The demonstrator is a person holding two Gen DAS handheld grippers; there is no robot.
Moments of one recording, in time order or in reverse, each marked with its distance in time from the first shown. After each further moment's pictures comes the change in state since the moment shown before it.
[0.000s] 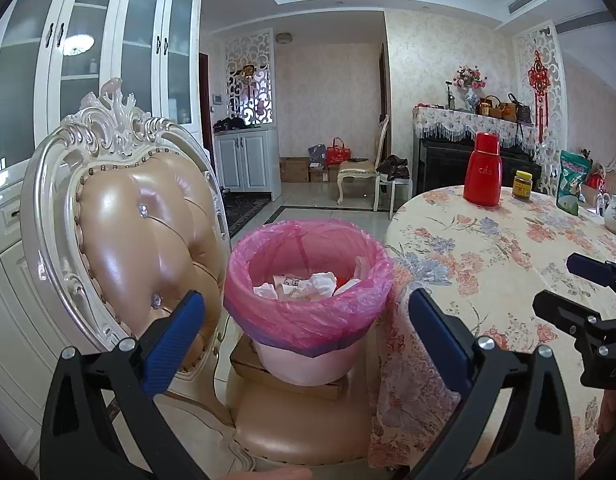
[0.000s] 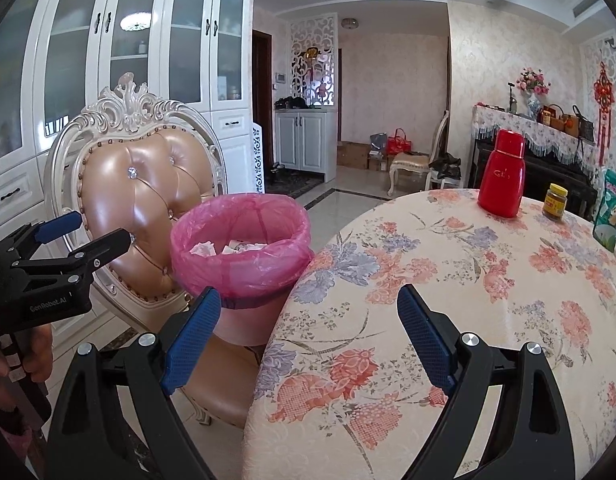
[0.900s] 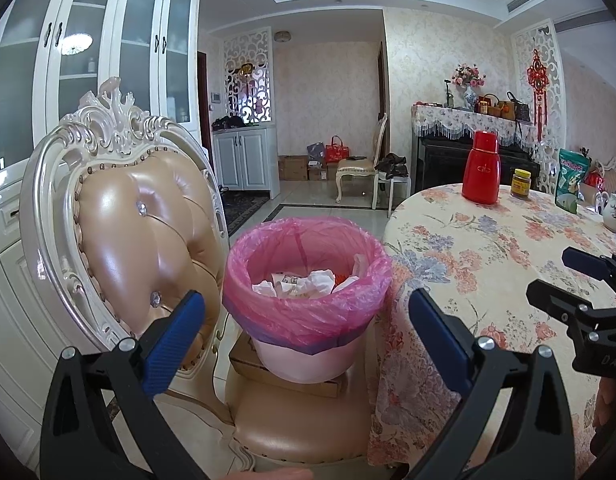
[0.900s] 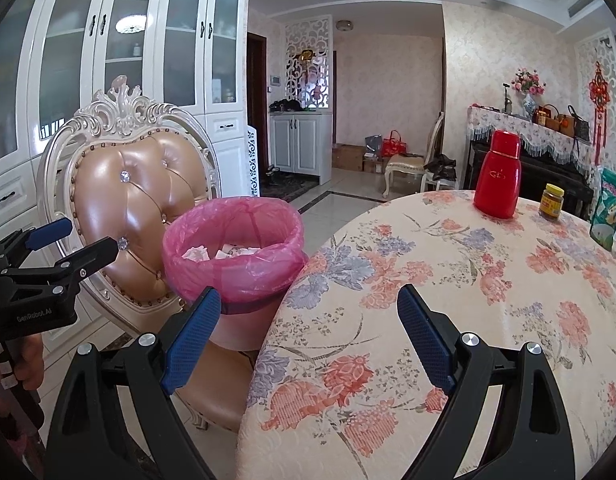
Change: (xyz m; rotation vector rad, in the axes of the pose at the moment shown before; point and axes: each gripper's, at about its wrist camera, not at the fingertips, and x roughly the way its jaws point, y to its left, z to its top) left arm 0.001 -0.001 -0.001 0.002 0.007 -0.004; right arm 0.005 -0.003 0.003 0.004 -0.011 -0.017
